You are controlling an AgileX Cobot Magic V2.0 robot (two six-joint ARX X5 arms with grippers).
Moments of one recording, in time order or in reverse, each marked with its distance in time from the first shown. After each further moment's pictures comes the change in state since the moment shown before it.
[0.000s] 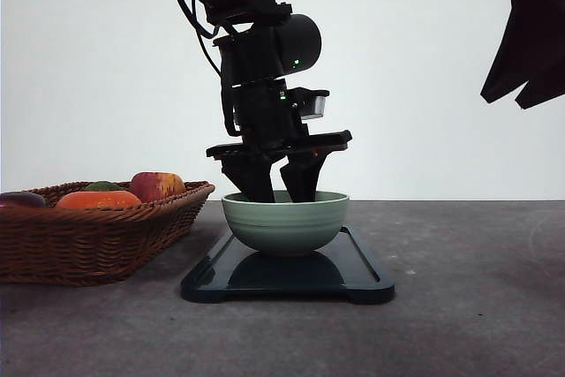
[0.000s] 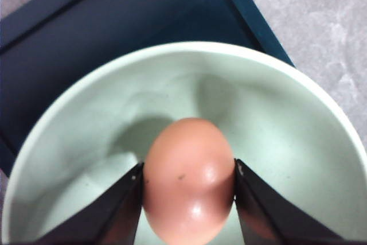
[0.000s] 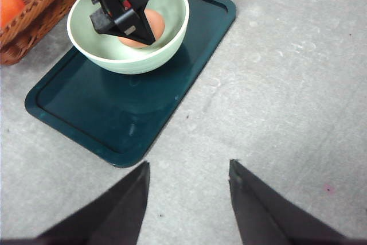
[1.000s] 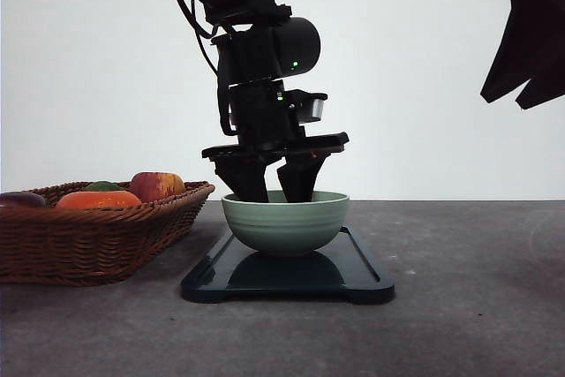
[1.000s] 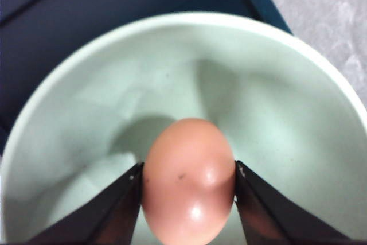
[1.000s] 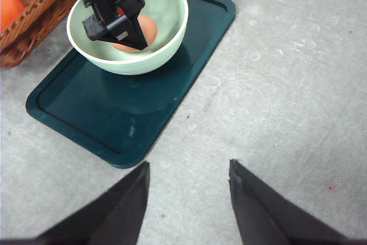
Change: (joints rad) left_arx 0.000 0.000 0.000 -0.040 0.000 0.000; right_arx 0.000 0.000 0.000 0.000 0.000 0.015
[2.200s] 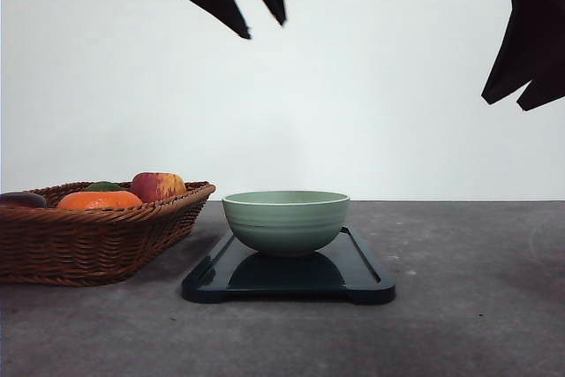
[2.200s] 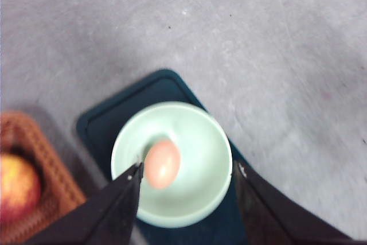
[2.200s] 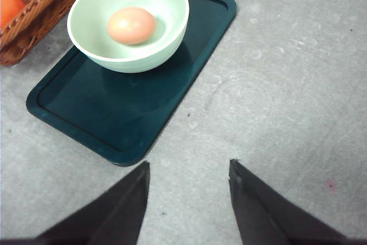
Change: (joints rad) left_arx 0.004 -0.634 -0.280 0.101 0.031 -0.008; right_arx 0.000 0.000 0.000 -0.006 0.000 0.000
